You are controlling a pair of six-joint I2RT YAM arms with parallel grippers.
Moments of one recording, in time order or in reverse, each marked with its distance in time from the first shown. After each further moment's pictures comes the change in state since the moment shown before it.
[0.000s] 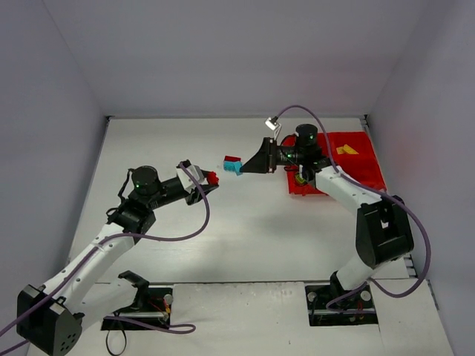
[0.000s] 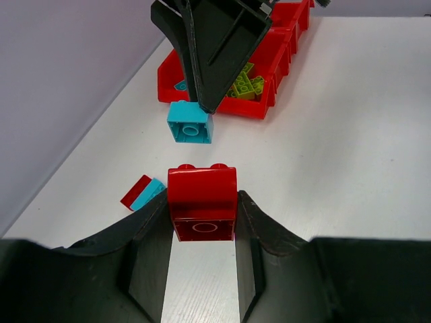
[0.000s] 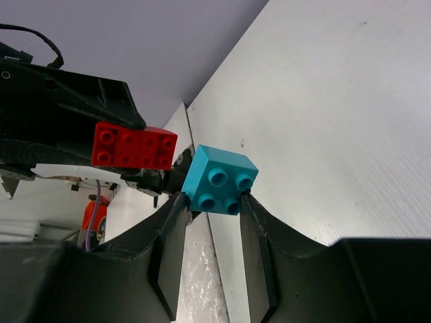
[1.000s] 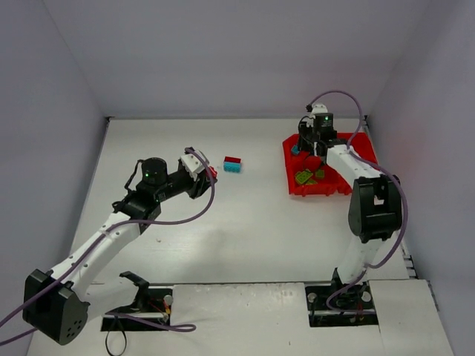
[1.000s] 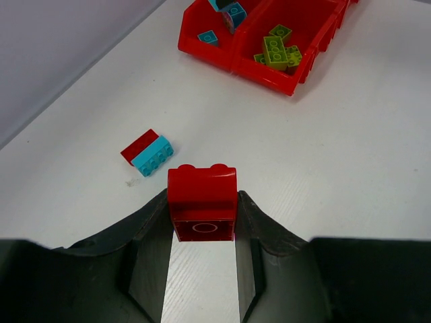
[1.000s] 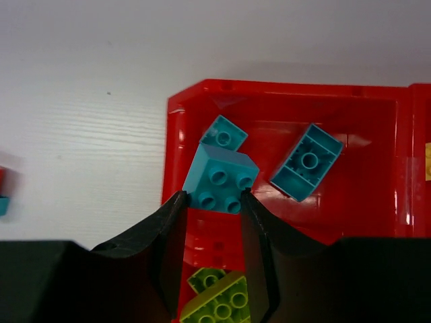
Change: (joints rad) left arm 0.000 0.112 0.081 -0.097 -0.167 -0.105; right arm -0.218 0.216 0.272 -0.404 1.070 -0.571
